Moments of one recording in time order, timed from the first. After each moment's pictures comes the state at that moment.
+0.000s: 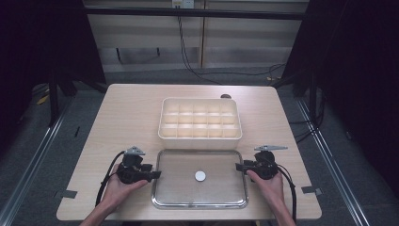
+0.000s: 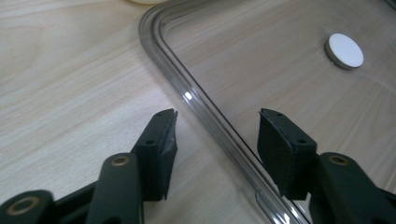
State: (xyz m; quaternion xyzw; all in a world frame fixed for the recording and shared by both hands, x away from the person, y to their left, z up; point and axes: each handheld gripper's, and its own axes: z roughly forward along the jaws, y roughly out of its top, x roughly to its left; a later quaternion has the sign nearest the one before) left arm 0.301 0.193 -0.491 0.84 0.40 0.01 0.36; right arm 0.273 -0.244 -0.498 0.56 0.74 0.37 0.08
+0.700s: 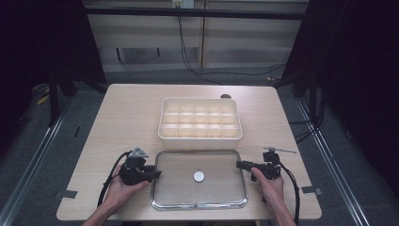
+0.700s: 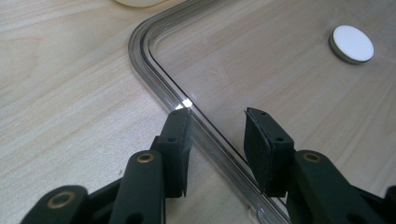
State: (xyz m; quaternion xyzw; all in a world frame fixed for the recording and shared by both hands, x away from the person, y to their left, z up) left arm 0.297 0.185 -0.491 0.85 0.38 0.03 0.35; right arm 0.272 -0.262 -0.511 0.62 0.63 0.46 -0.02
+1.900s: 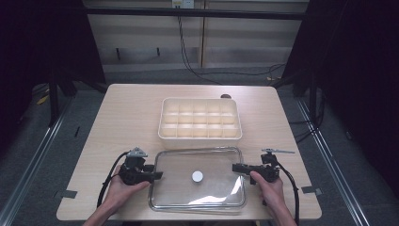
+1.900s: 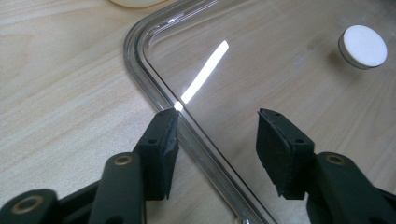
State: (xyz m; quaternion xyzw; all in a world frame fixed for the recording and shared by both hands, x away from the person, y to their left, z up) left arm 0.298 0.187 -0.492 0.85 0.39 0.02 0.36; right arm 0.264 -0.254 -0.502 0.56 0.66 0.49 -0.07
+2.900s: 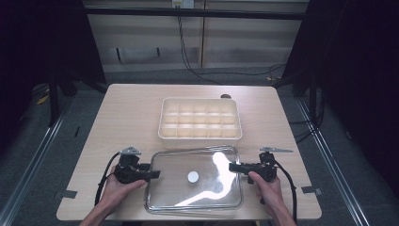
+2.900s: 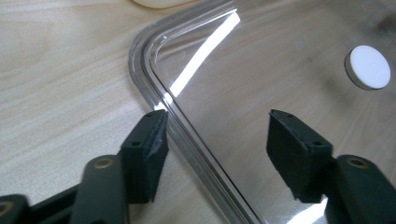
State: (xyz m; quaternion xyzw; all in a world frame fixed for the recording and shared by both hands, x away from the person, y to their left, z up) left arm 0.302 0.203 -0.495 0.82 0.42 -0.01 0.39; right arm 0.265 -0.247 -0.496 0.51 0.67 0.54 -0.08
